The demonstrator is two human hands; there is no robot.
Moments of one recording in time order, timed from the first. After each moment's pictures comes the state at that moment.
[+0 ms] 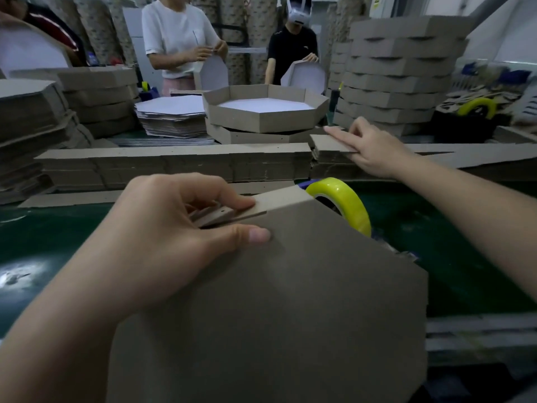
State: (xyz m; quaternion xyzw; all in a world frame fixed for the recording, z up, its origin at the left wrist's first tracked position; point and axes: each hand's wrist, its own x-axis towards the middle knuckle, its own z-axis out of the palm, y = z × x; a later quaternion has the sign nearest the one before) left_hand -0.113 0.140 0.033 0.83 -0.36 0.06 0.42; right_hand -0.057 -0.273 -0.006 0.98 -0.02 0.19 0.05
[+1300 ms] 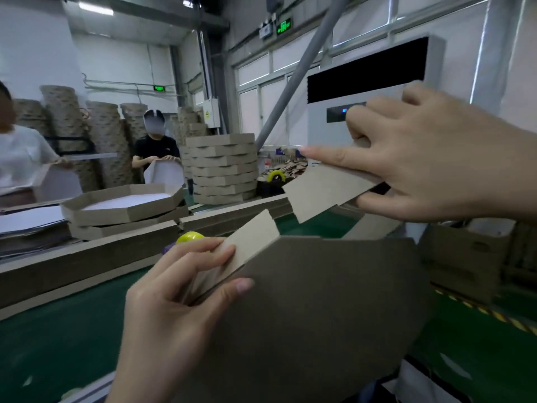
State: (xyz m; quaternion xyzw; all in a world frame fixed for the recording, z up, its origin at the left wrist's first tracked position) left_hand -0.275 0.152 0.026 0.53 -0.58 0.11 0.62; right_hand -0.501 0.014 0.169 0.82 -0.21 0.14 0.52
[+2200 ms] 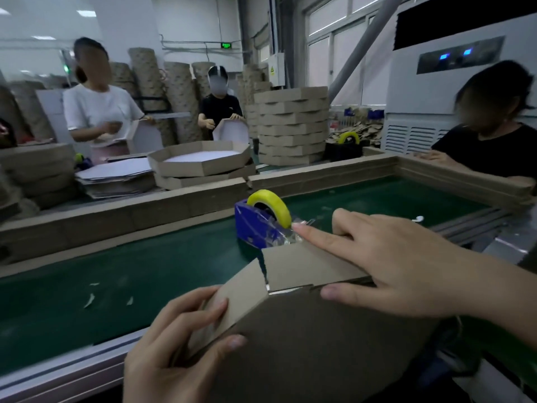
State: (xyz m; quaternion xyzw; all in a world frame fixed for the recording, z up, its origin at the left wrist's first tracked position) left_hand -0.227 0.214 -0.056 0.63 -0.48 0.15 0.59; right_hand -0.389 0.004 0.043 0.99 -0.05 0.05 0.12
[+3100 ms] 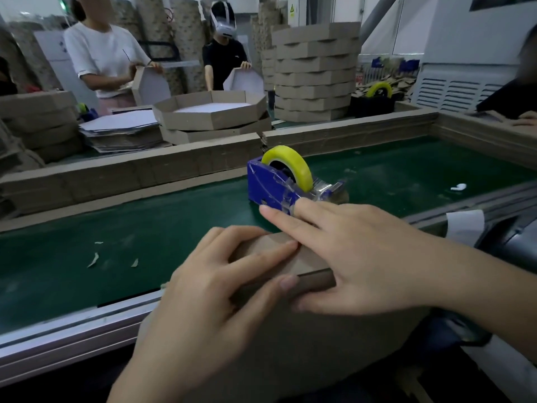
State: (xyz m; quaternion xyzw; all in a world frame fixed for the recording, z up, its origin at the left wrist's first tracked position) left_hand -0.203 0.185 -0.035 0.71 -0.59 0.12 0.36; right_hand -0.325 0.007 0.002 0.99 0.05 0.11 0.08
